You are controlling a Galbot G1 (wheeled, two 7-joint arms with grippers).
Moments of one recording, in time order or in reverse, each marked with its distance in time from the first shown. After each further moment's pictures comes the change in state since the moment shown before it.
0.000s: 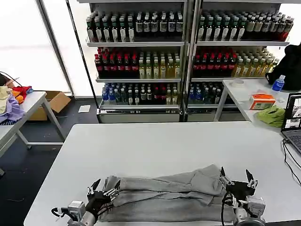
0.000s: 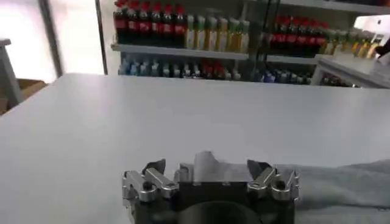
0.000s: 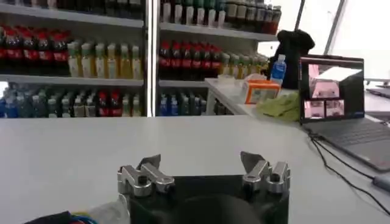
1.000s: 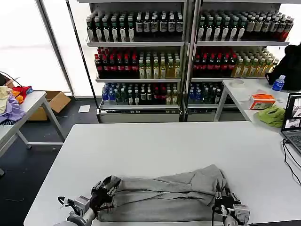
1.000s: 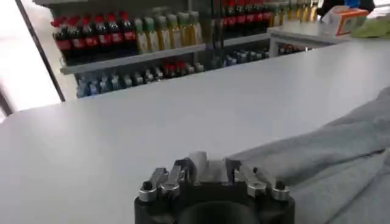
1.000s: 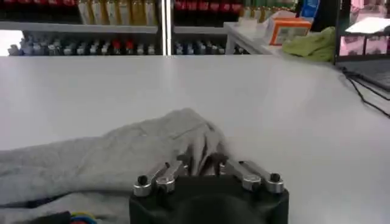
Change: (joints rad) left arm -0.086 0.220 0.066 0.046 0.073 -0.024 0.107; right arm -0.047 0.003 -0.049 -0.093 0.039 -0.023 -0.010
